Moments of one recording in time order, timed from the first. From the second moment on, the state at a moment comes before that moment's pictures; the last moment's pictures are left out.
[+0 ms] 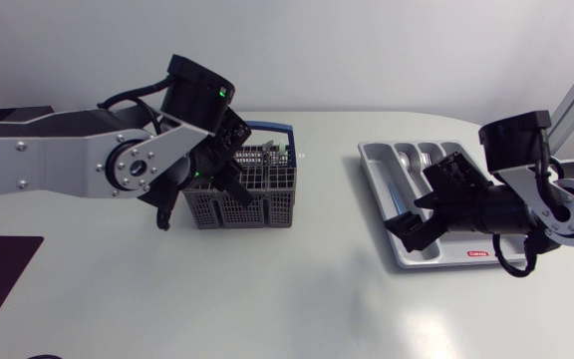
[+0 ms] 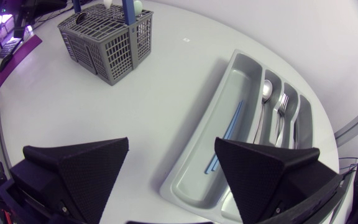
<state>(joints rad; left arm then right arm) -0.63 1.58 1.07 -0.24 -0.43 0.35 0.17 1.27 0.68 -0.27 -0.20 -0.35</state>
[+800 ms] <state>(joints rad) -0.69 1.81 1.32 -0.53 -0.51 0.04 0.15 1.25 0.65 -0.26 -0.20 -0.37</state>
